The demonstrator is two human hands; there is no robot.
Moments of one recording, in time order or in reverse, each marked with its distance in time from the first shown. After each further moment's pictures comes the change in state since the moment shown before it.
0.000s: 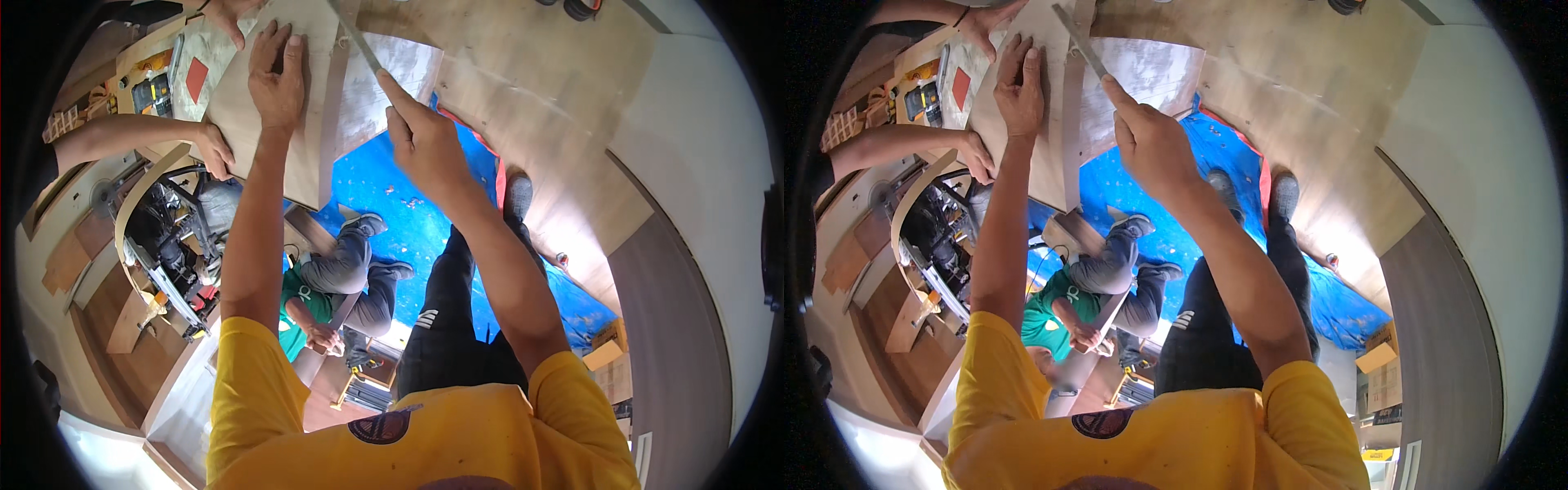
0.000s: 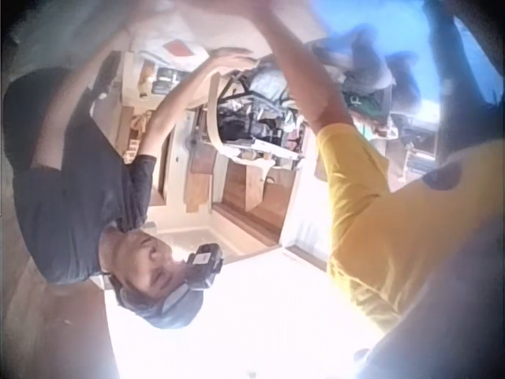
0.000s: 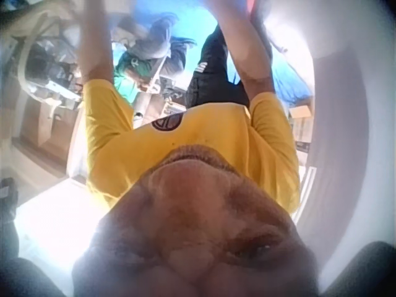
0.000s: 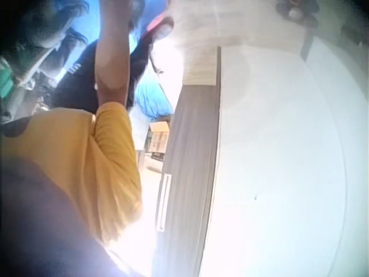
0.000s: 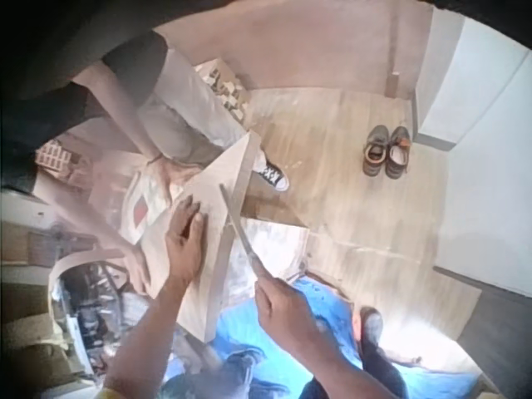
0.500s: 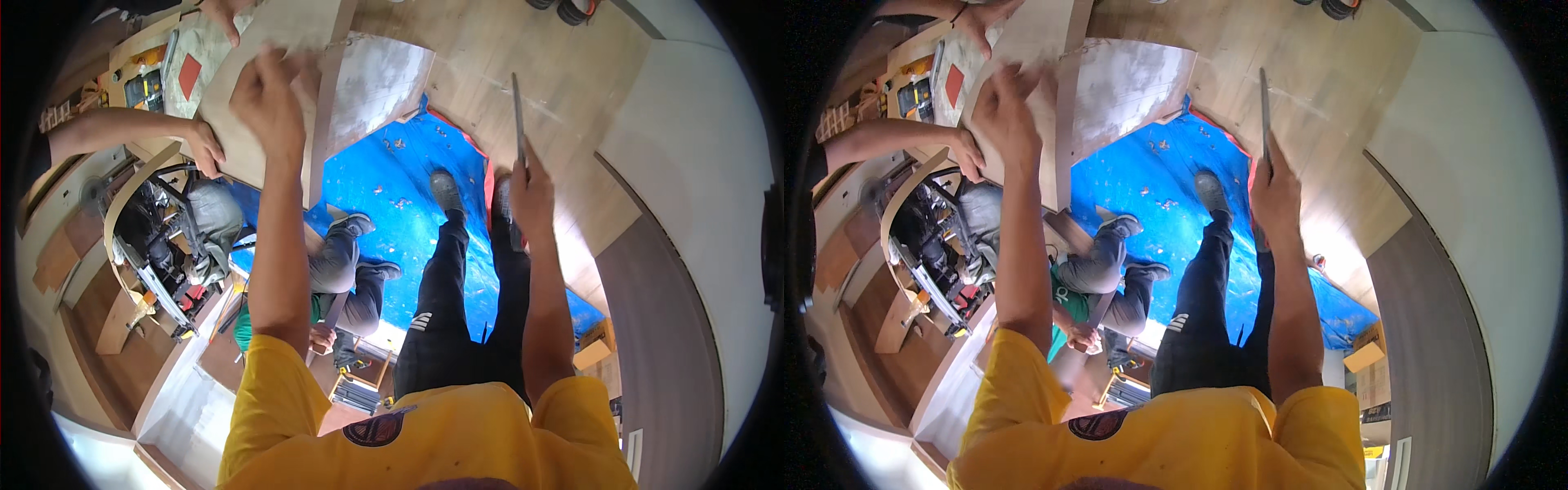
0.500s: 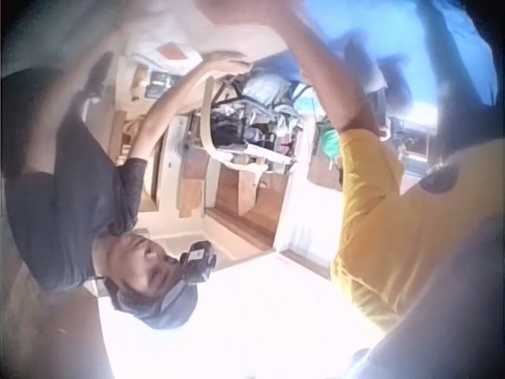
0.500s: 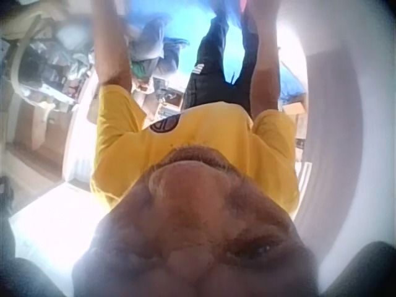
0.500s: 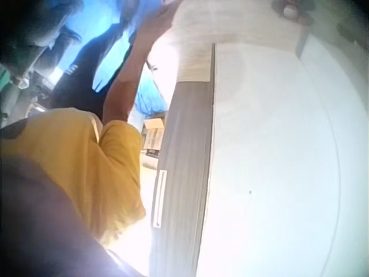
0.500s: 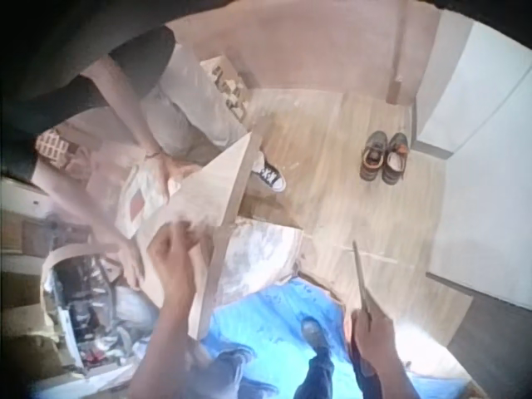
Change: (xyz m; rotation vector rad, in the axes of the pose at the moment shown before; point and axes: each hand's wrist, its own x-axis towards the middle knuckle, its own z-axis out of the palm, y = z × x) left_hand -0.026 0.075 -0.009 -0.193 0.158 -0.394; right_hand -0.068 0.047 -0.121 -0.389 0.081 0.498
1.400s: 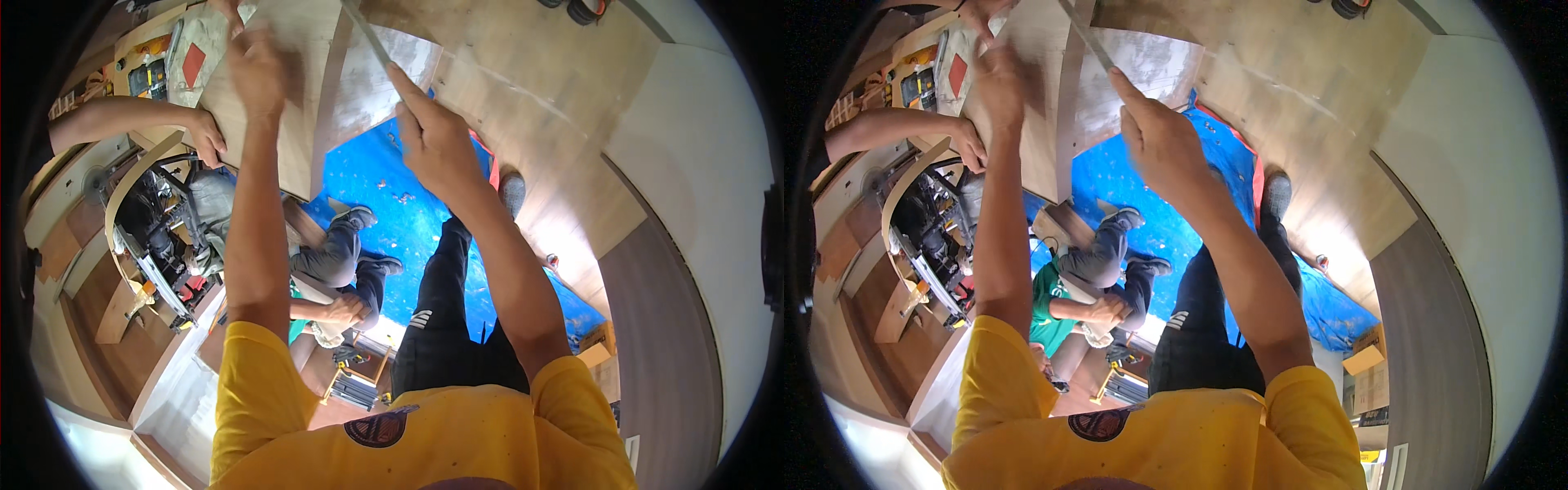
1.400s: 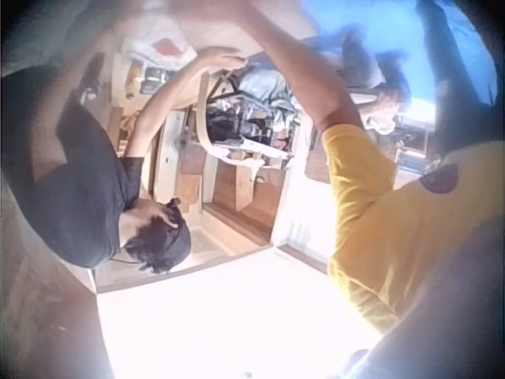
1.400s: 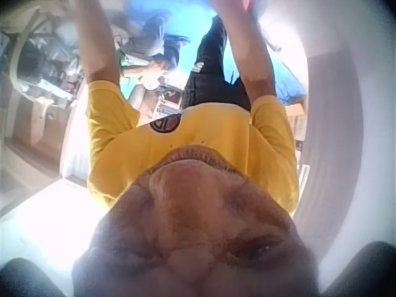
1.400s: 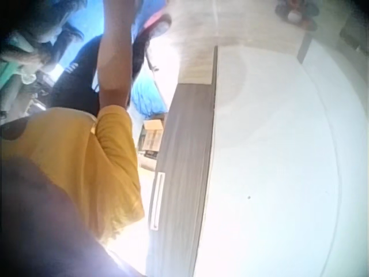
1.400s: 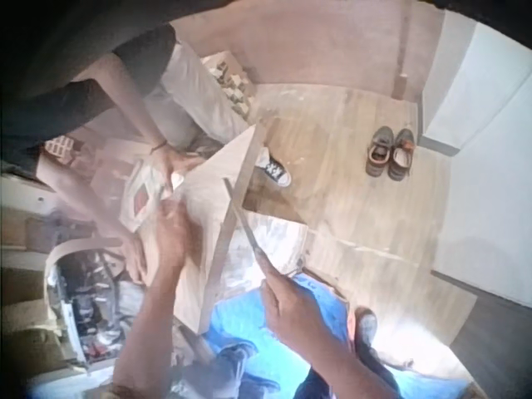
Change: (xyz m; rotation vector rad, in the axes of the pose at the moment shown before) left_hand 0.052 -0.050 -0.015 0.381 0.025 0.247; right_hand 0.016 -0.108 0.075 0.278 -0.219 -0.523
